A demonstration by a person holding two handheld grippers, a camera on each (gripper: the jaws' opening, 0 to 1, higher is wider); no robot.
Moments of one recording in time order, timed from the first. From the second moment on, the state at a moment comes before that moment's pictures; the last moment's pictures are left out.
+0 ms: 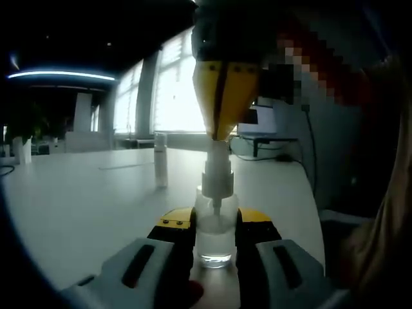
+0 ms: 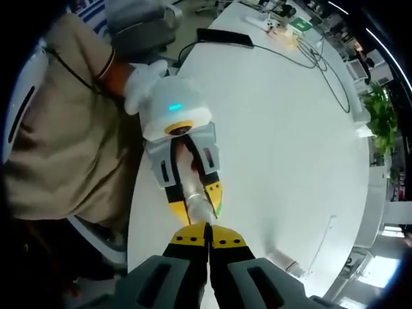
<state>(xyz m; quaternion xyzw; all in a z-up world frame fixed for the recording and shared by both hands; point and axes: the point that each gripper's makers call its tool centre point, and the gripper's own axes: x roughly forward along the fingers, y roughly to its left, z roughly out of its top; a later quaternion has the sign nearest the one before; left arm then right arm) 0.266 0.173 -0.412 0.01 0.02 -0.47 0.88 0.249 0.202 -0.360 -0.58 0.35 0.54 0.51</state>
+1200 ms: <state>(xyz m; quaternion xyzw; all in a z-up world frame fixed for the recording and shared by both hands) 0.266 0.173 -0.412 0.01 0.02 -0.47 0.88 0.248 0.202 -0.364 -0.57 0.35 0.54 0.51</state>
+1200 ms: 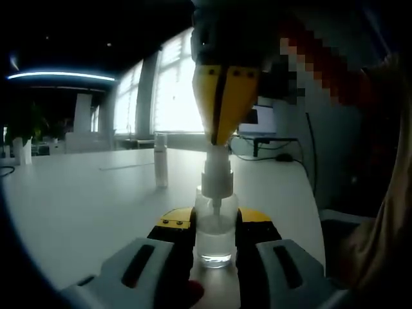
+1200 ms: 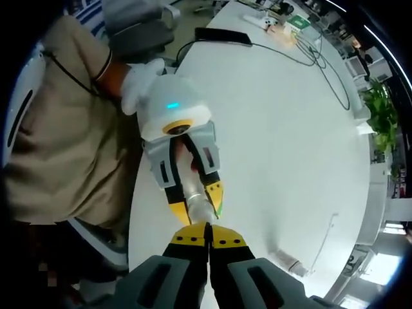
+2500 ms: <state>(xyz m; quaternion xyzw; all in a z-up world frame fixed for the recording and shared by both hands) 0.267 0.173 -0.413 0.01 0.02 -0.47 0.88 0.249 0.200 -0.361 -0.57 0.35 0.54 0.52</state>
